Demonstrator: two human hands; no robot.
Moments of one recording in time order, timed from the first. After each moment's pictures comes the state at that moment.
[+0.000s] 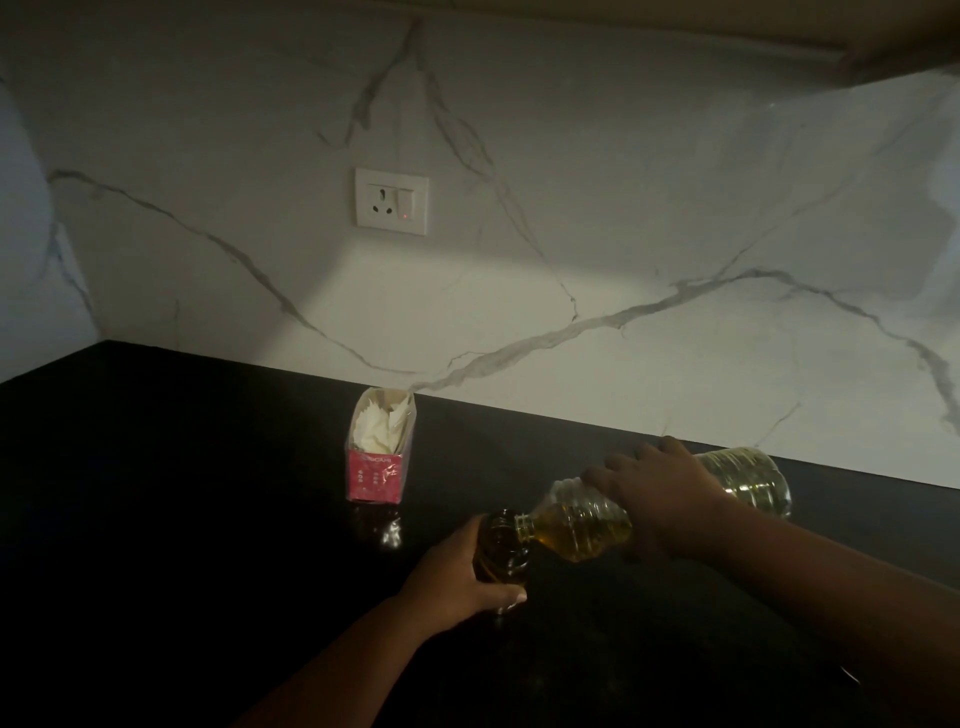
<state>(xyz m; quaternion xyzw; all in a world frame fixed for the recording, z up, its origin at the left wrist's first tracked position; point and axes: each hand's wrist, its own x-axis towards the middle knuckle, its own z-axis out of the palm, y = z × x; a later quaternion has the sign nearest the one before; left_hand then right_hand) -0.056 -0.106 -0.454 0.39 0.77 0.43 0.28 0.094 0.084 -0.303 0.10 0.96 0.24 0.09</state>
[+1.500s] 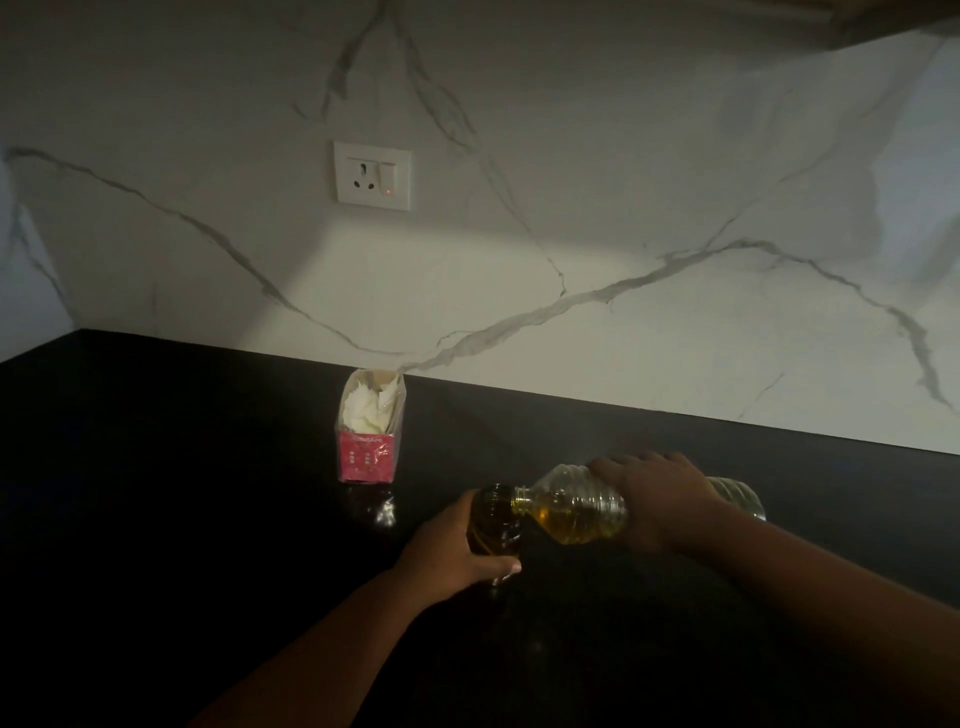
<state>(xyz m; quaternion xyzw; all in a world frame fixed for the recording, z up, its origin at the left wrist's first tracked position) -0.057 -0.106 -0.455 0.40 0.78 0.41 0.26 0.111 0.092 -0.341 0.18 0.98 0.10 0.07</state>
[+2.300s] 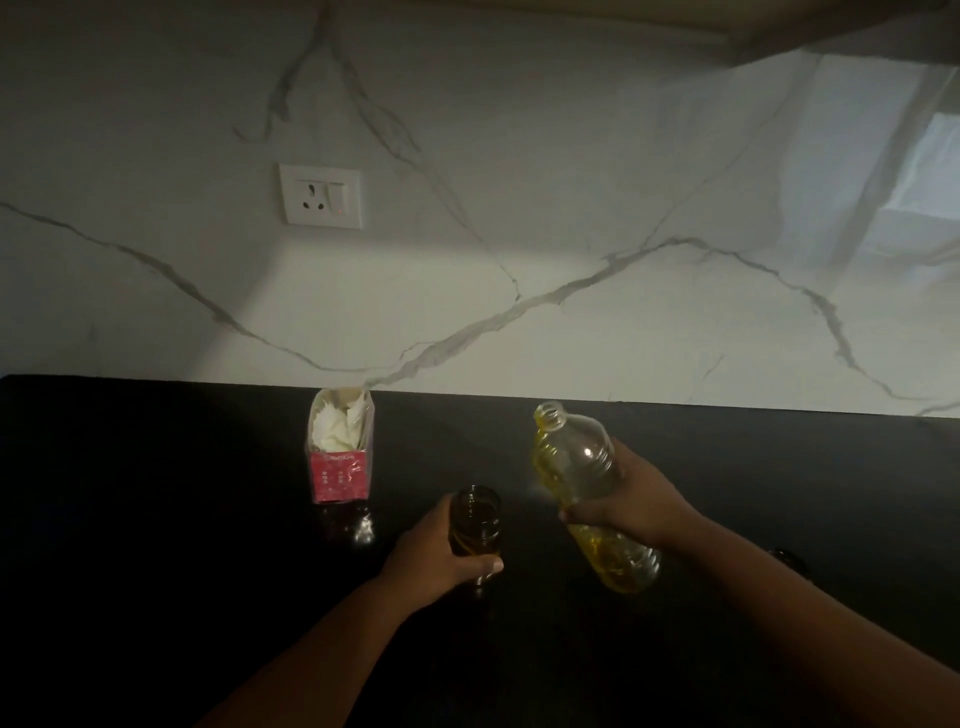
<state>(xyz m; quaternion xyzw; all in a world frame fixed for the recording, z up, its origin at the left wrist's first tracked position) -0.058 -0.111 -0.450 0.42 0.75 0.42 0.28 0.138 0.070 -0.360 0.29 0.87 -0.35 -0.17</state>
